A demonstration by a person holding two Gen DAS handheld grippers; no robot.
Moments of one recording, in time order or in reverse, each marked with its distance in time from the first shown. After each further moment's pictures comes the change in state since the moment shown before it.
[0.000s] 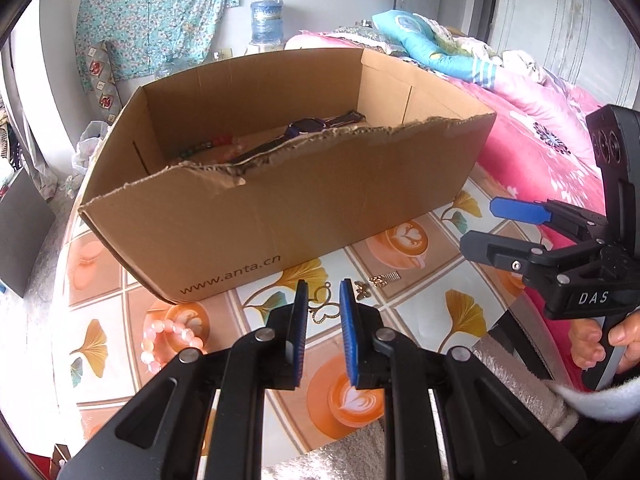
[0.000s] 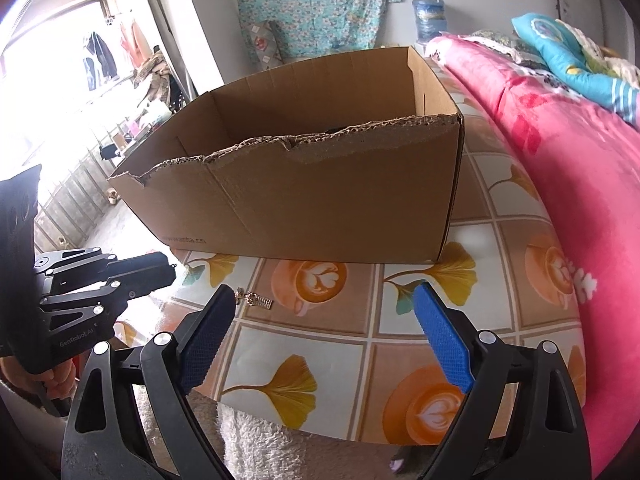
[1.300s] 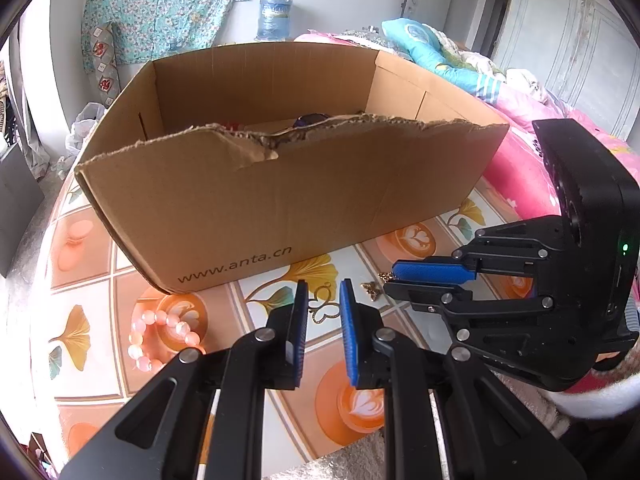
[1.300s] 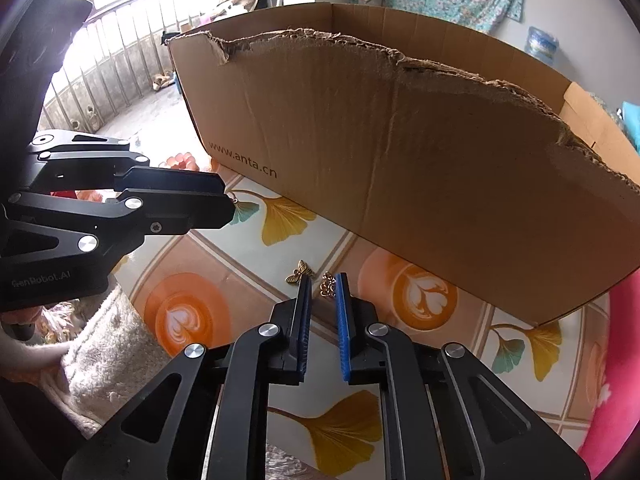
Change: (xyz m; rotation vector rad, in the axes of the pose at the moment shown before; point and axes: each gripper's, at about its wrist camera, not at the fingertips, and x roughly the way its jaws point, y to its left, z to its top) left arm 0.011 0.018 -0.006 -0.065 -0.008 -0.062; right arm 0.064 0.074 -0.002 -0.434 0.168 0.050
